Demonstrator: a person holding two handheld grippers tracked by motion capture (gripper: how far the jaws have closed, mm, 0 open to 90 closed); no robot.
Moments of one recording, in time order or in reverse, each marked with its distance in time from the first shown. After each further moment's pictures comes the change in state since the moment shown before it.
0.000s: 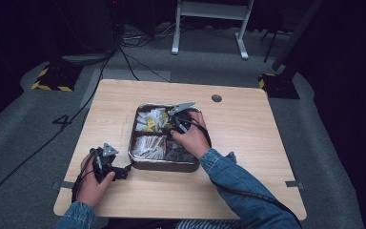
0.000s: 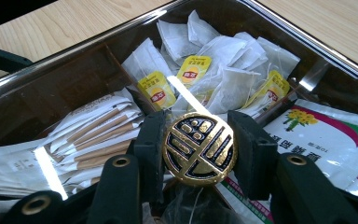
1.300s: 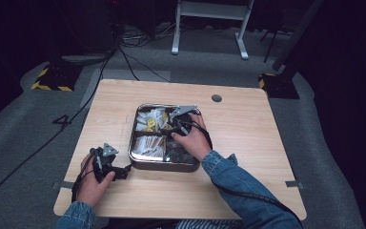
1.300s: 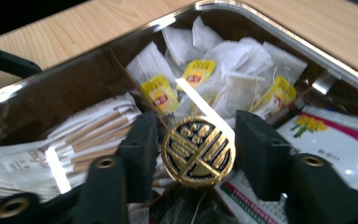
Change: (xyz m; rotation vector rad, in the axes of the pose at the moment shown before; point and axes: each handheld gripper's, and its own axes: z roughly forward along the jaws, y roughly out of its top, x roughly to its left) left arm 0.000 0.000 0.000 0.001 -0.002 0.002; right arm -0.004 -0.010 0.004 -0.074 0.032 -0.013
